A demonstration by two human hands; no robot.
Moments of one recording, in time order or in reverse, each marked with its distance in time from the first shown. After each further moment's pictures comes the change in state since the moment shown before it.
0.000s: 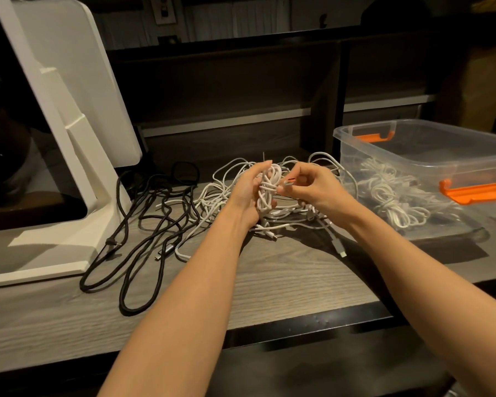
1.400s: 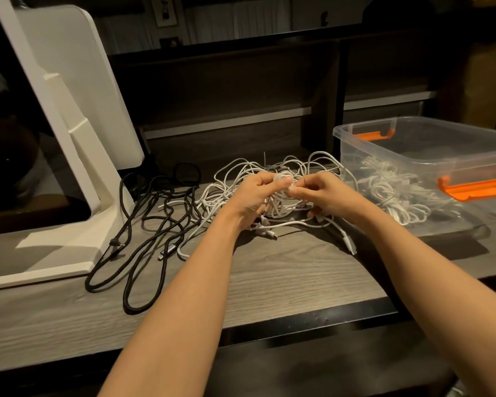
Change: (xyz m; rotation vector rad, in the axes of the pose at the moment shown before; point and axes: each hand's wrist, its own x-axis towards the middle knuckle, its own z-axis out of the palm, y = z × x) left_hand -0.005 -0.003 -0.003 0.481 -0.185 0.262; right_hand -0.003 0.010 -0.017 -0.197 -0.113 0.116
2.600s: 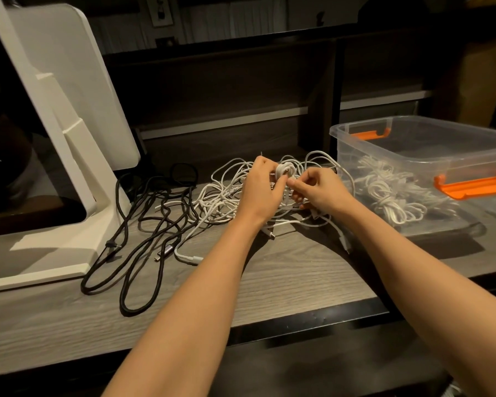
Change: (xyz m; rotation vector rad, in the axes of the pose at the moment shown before) left_hand 0.010 -0.007 0.019 0.692 0.377 0.452; right_hand 0.009 0.003 0.011 0.006 0.293 0.087
